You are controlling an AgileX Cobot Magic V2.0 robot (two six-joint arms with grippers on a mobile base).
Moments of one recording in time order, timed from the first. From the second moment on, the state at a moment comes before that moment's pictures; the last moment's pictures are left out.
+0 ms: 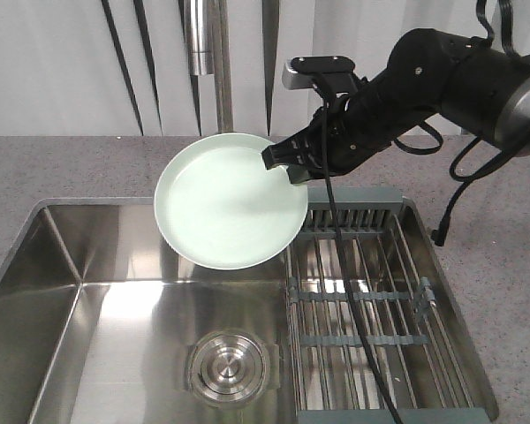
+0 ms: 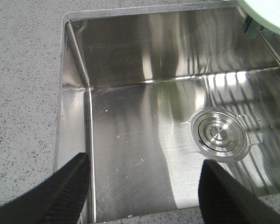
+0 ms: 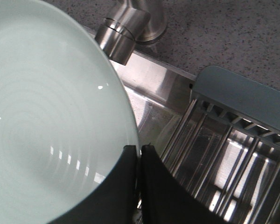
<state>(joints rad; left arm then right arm) -0.06 0.42 -0.50 -0.18 0.81 0.16 0.37 1.86 -1.69 0.32 0.90 -0.19</state>
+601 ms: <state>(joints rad) -0.06 0.42 -0.50 -0.18 0.81 0.16 0.28 1.57 -1.37 0.33 0.81 -0.23</state>
